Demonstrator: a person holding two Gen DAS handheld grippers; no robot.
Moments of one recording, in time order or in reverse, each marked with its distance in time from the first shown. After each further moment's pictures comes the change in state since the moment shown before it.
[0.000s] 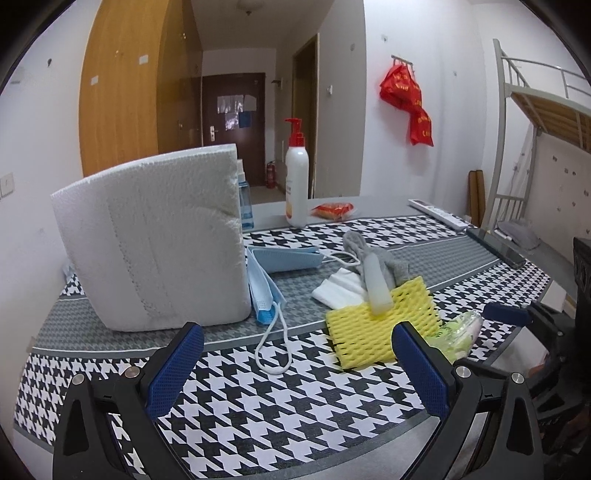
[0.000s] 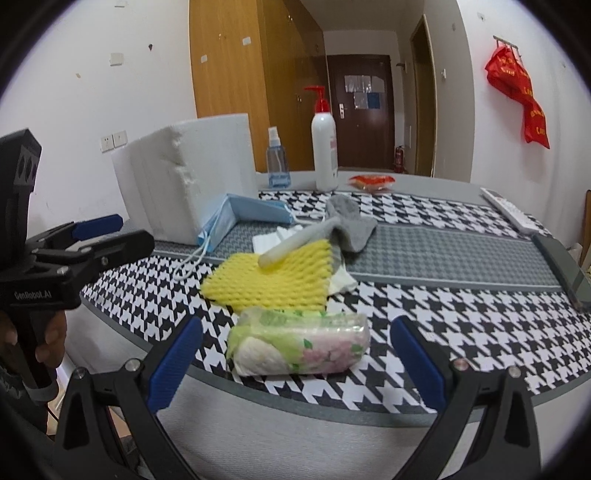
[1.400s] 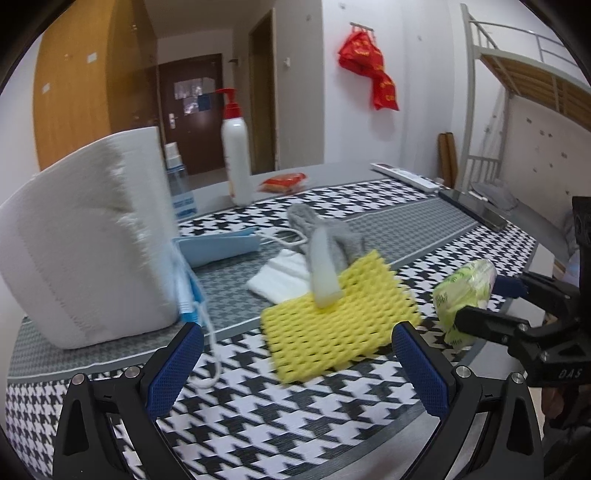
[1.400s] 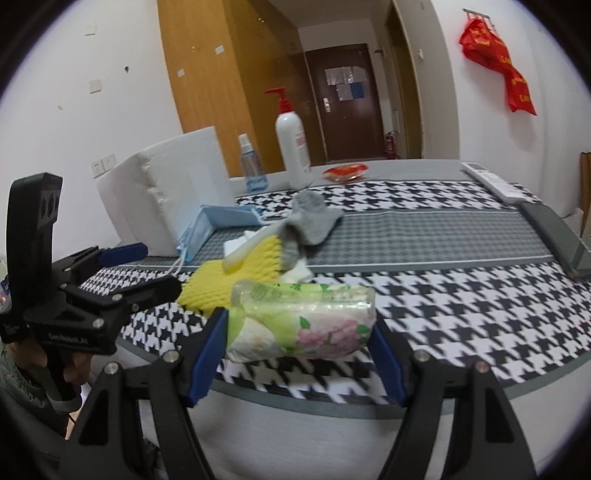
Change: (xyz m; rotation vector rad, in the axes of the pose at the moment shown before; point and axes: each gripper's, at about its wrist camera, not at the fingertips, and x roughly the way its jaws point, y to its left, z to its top) left arm 0.044 -0.047 0.002 0.121 0.108 -0.115; right arm -0.012 -0.042 -0.004 0.122 -0.002 0.013
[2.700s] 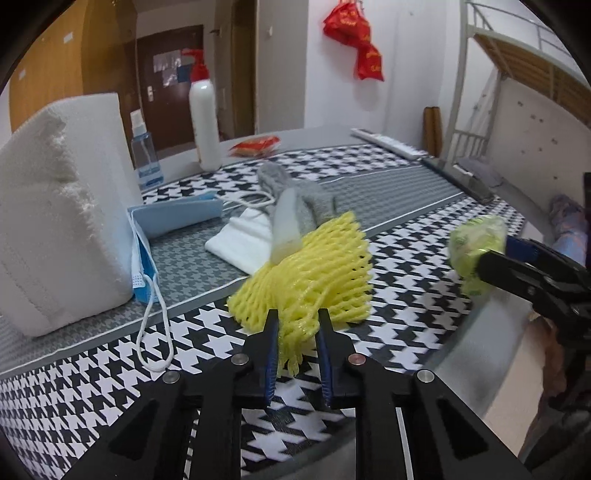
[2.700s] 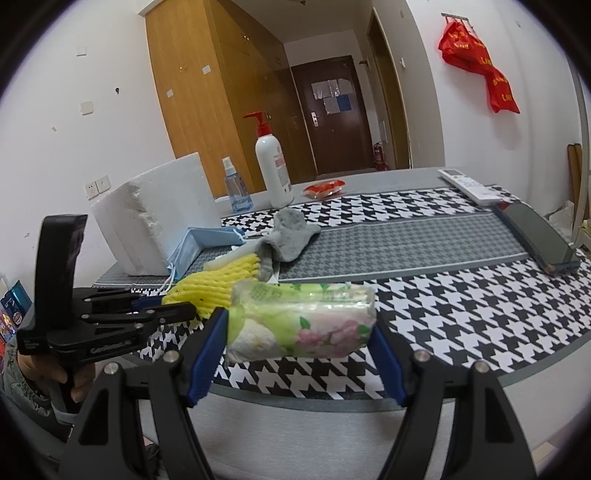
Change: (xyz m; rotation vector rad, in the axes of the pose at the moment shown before) left arm 0.014 -0.013 -0.004 0.002 0.119 -0.083; right arm -0.020 -0.021 0.000 0.043 -0.066 -0.009
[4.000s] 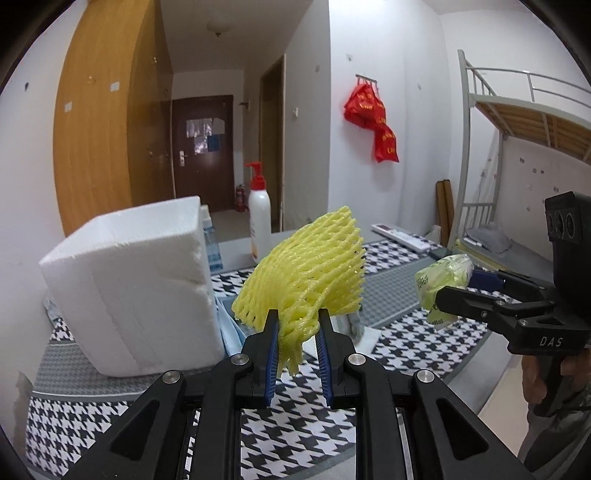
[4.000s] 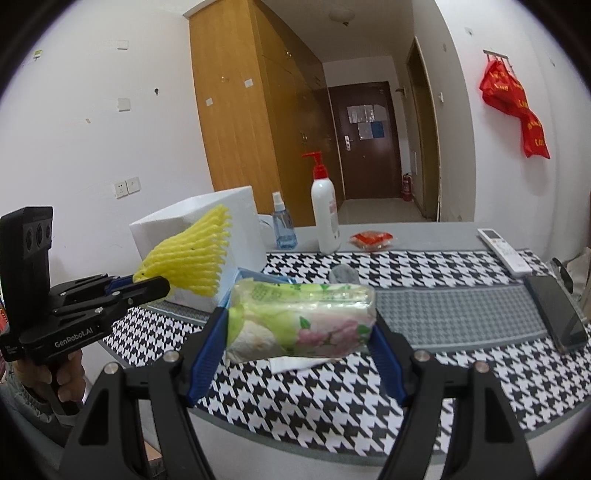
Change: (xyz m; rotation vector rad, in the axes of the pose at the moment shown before) left arm -0.094 0.030 0.011 -0.036 -0.323 0.092; right arm -0.004 0.057 0.051 -0.119 -0.076 0.076
